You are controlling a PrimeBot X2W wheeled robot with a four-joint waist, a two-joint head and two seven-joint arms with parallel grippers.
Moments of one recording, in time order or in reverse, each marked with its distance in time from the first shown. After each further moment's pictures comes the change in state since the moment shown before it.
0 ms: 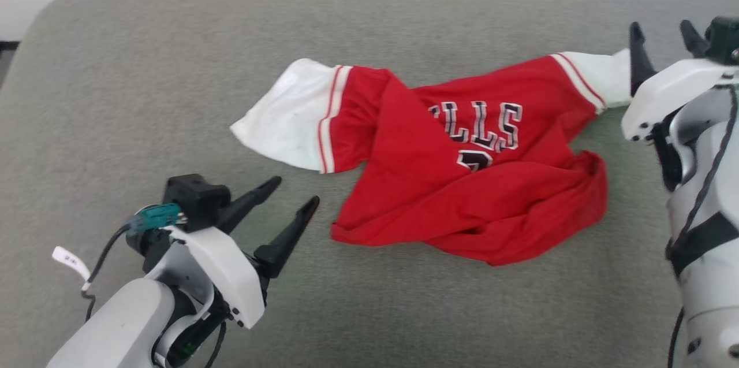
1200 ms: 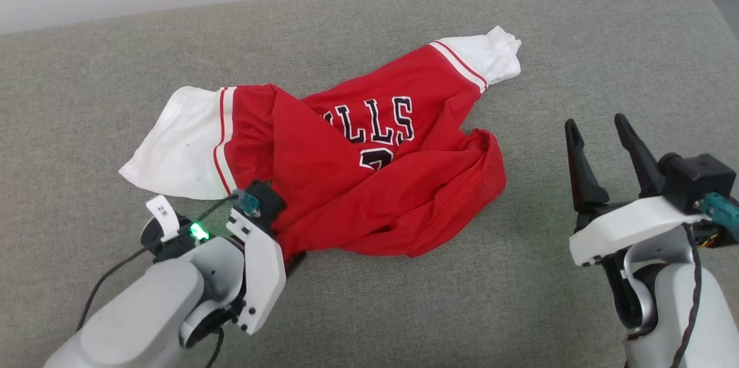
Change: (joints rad) left arm -0.200 0.010 -0.286 0.235 0.084 0.046 0.403; right arm 0.583 0.113 0.171 -0.743 0.213 0.000 0.062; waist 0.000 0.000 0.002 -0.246
